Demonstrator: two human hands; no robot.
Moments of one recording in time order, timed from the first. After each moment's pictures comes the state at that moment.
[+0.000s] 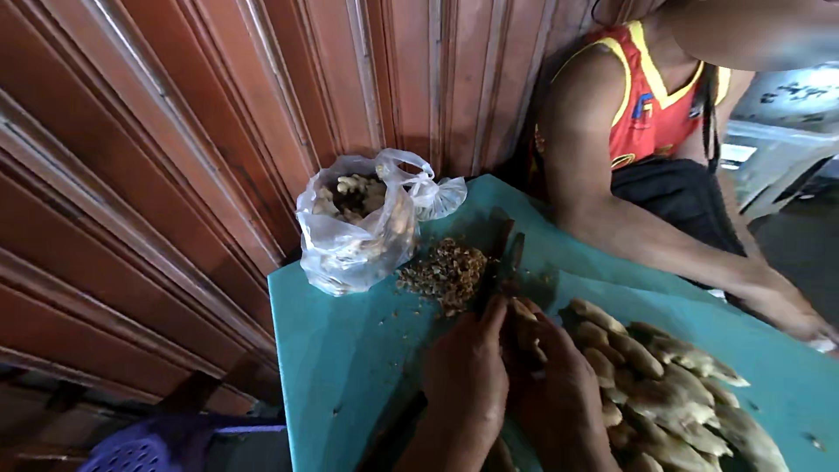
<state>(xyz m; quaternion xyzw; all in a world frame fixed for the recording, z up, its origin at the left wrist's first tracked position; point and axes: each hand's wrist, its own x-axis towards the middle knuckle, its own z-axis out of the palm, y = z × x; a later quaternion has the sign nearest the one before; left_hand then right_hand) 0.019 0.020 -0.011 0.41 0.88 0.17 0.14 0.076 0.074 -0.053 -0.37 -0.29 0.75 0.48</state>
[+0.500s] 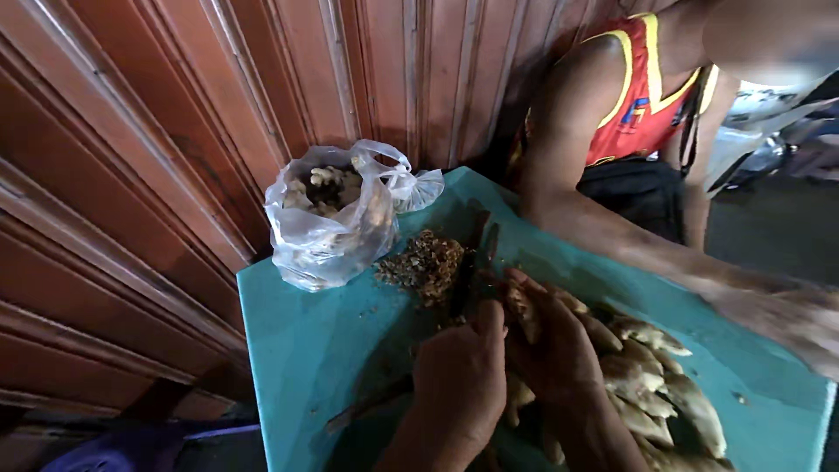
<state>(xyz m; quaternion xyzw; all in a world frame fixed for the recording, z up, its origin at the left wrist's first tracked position) 0.029 0.008 -0.025 0.53 0.81 0.24 0.02 0.095 0.113 -0.055 -0.26 -0.29 0.82 0.43</state>
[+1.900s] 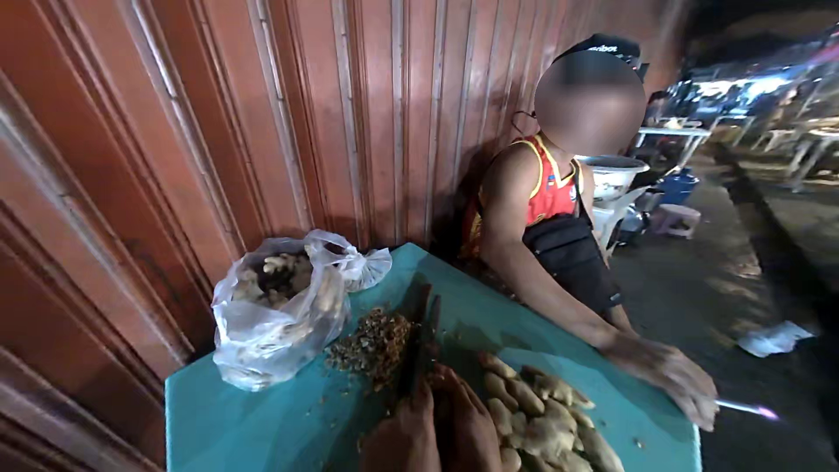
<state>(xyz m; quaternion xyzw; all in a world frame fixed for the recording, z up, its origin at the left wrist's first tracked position) 0.043 0.014 -0.010 0.46 0.87 0.13 0.12 0.079 0.080 -0.051 -0.39 -0.30 0.73 0.47</state>
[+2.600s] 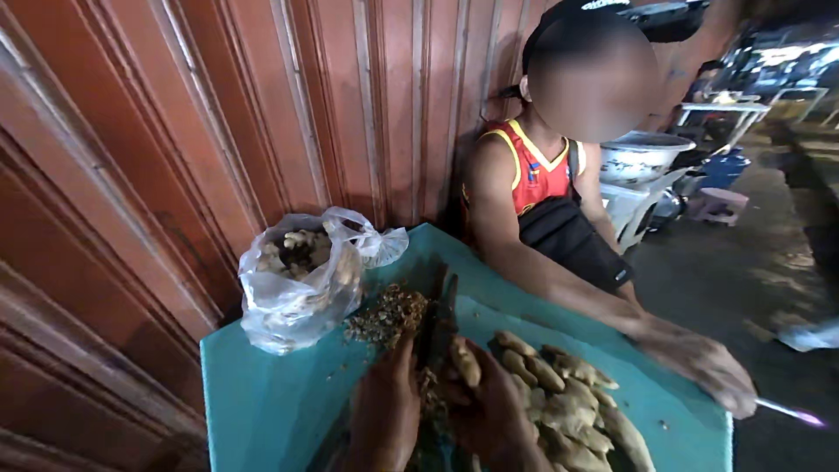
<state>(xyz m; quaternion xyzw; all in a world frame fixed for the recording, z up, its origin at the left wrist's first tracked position) -0.003 0.008 -0.017 0.43 0.86 0.24 0.13 0.089 0.092 -0.042 -0.27 -0.22 0.86 0.37</state>
